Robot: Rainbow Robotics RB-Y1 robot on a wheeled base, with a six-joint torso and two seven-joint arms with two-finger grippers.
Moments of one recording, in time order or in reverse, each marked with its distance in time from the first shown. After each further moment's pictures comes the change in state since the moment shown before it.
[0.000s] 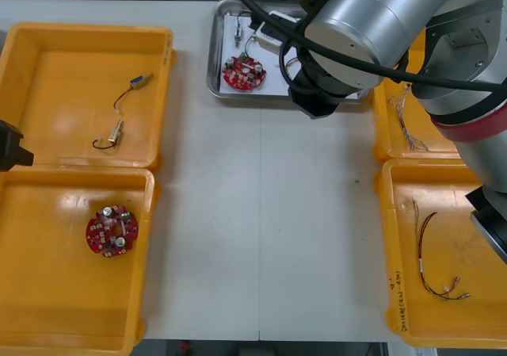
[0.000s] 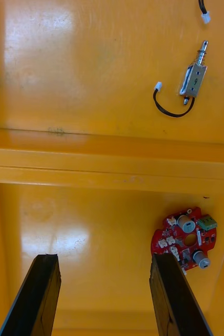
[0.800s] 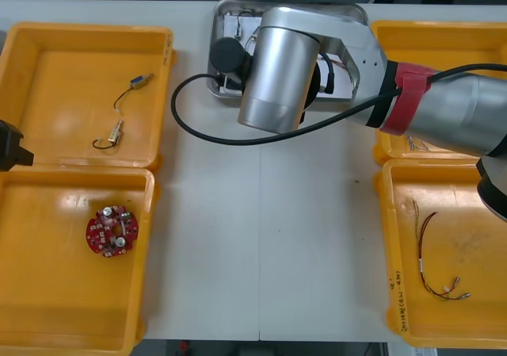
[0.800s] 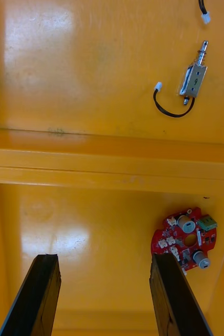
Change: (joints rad) right arm -0.286 -0.026 0.618 0.410 0.002 -0.392 0.006; left arm 0.000 0.000 0.000 0.000 0.000 0.000 0.000
